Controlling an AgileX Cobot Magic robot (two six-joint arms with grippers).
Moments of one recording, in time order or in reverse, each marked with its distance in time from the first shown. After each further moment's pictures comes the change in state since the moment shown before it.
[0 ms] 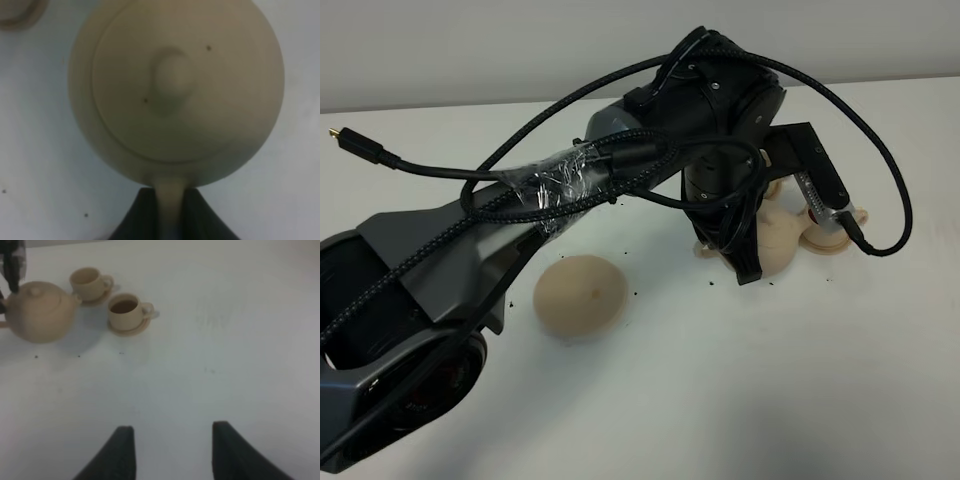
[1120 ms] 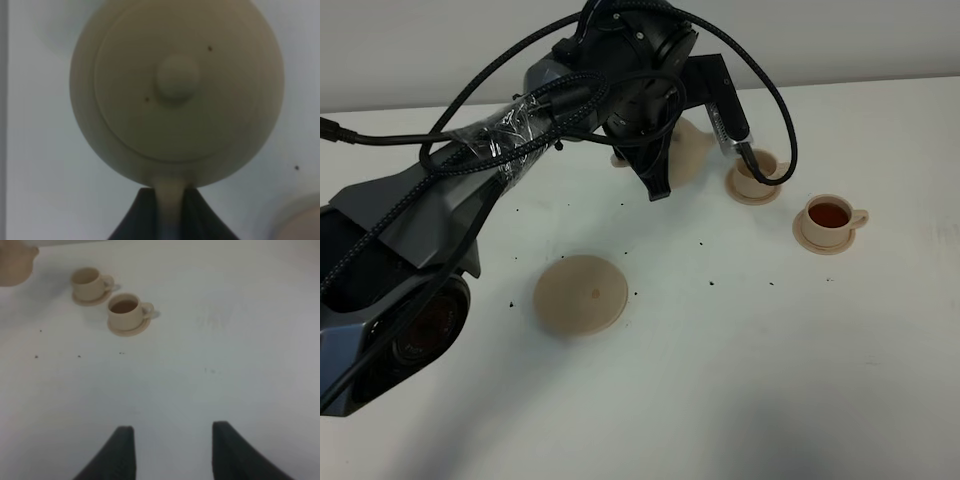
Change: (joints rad) left arm 0.168 0.056 -0.120 0.252 -0.068 0.123; right arm 0.000 0.000 0.000 0.000 0.000 0.000
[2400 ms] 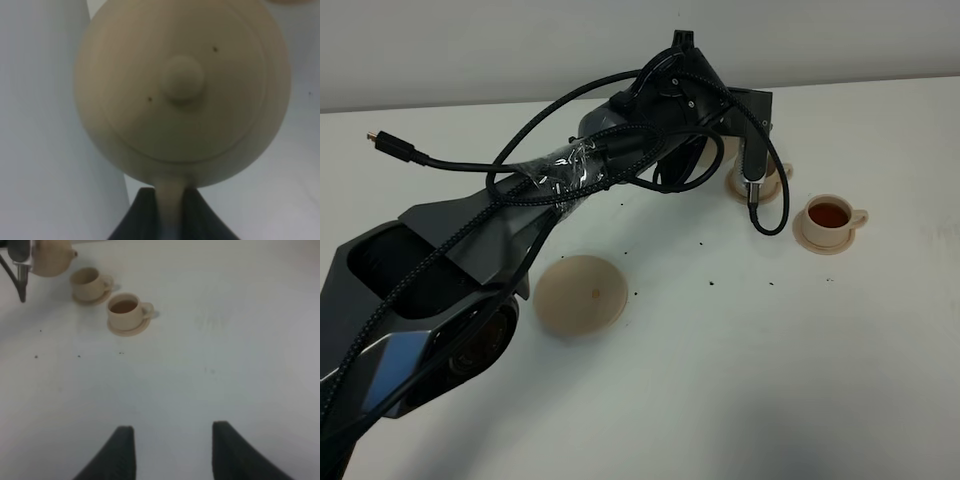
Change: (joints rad) left arm -0.052 0.113 -0.001 0.253 -0.312 0.168; right arm 0.000 0.000 0.000 0.000 0.000 0.000
